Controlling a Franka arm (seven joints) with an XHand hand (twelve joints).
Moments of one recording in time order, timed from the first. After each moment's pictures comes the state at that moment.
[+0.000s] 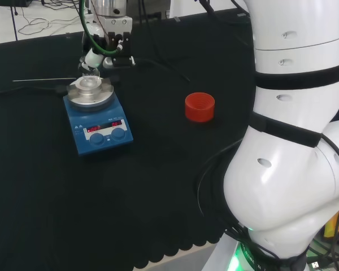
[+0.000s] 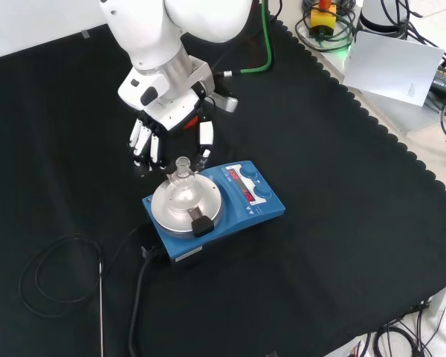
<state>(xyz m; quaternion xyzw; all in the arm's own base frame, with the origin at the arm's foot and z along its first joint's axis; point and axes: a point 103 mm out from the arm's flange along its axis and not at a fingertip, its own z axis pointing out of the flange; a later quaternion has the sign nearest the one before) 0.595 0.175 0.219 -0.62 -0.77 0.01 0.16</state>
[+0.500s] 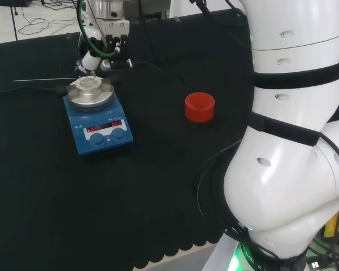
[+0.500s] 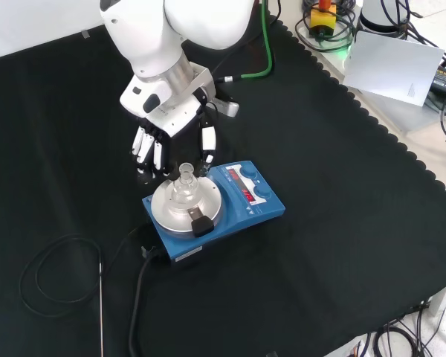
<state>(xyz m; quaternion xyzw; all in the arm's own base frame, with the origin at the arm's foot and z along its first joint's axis) 0.596 0.185 0.212 -0.61 -0.78 0.00 0.16</state>
